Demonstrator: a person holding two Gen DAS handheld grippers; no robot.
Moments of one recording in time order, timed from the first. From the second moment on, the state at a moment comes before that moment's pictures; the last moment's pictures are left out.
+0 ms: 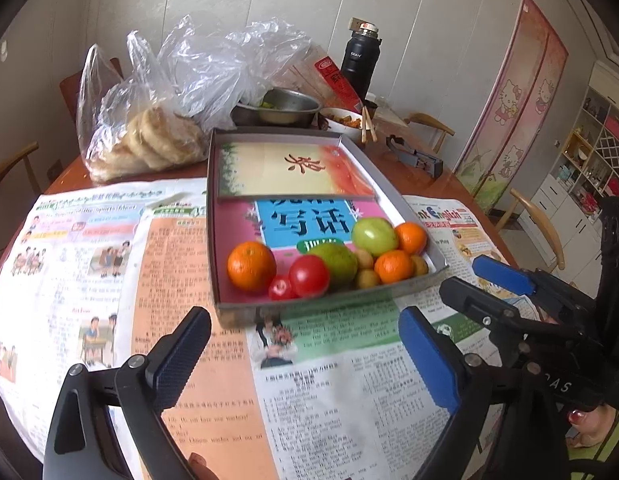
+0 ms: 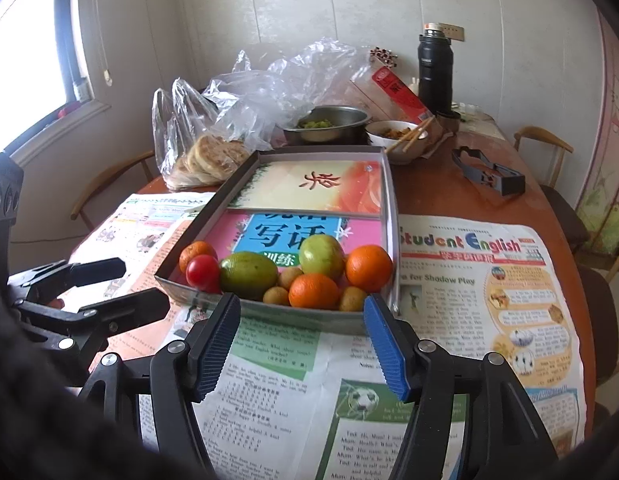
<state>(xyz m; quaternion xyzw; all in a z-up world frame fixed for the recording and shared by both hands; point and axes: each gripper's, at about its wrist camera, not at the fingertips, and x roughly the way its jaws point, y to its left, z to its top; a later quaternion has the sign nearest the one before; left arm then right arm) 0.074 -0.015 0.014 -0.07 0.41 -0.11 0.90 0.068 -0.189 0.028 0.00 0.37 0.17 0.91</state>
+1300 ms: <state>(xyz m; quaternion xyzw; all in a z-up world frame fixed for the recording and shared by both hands) 0.049 -0.019 -0.007 -0.05 0.43 -0.04 0.90 0.038 -0.195 0.007 -0.02 0.38 0.14 0.91</state>
